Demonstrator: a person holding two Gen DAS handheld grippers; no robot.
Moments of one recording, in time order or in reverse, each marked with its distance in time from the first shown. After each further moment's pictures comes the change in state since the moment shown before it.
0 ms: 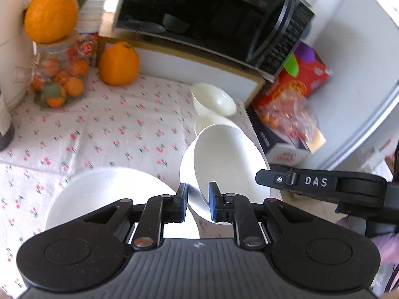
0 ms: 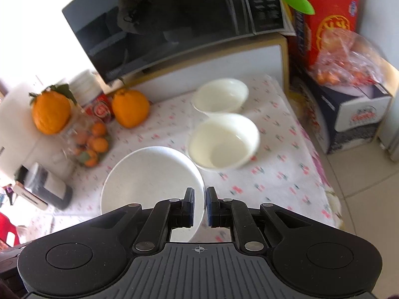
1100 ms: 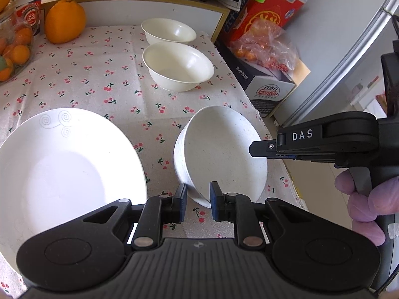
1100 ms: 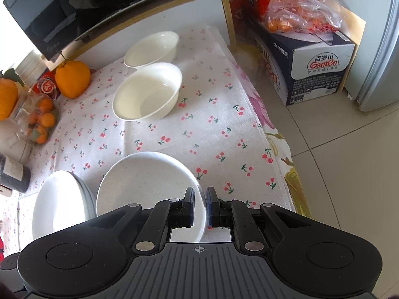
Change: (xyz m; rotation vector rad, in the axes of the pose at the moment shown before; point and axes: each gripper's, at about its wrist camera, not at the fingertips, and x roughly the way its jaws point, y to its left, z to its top) left arm 0.042 -0.040 -0.047 0.171 0.218 -0.040; right arm 0.018 -0.066 -0.029 0.111 0.162 -0.120
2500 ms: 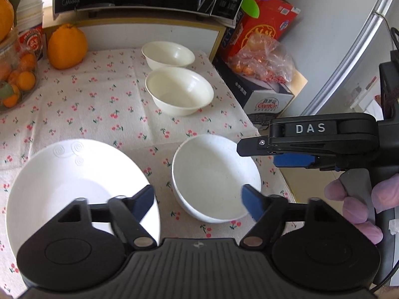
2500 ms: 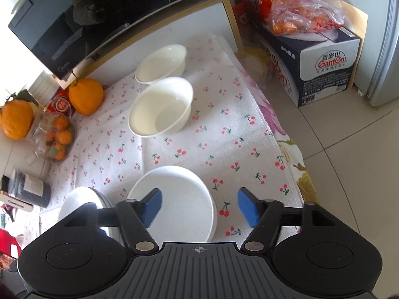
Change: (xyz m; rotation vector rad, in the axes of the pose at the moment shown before) left arm -0.016 -0.003 0.012 0.039 -0.078 0.031; right arm -0.015 -0.001 0.010 0.063 -0.047 0.099
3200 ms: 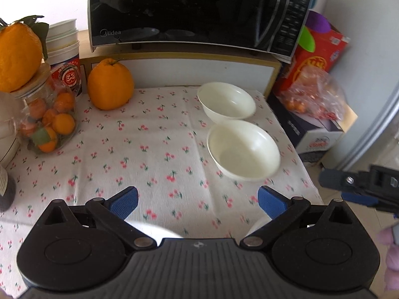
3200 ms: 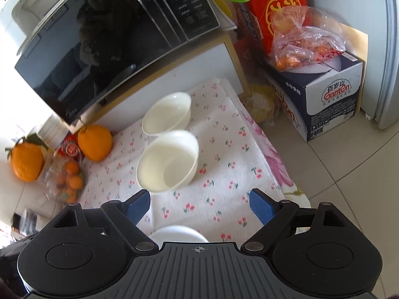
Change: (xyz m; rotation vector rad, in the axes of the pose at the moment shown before) left arm 0.021 0.036 0.063 -0.050 -0.098 0.210; right arm 0.003 -0.013 0.032 0.069 -0.185 0.077
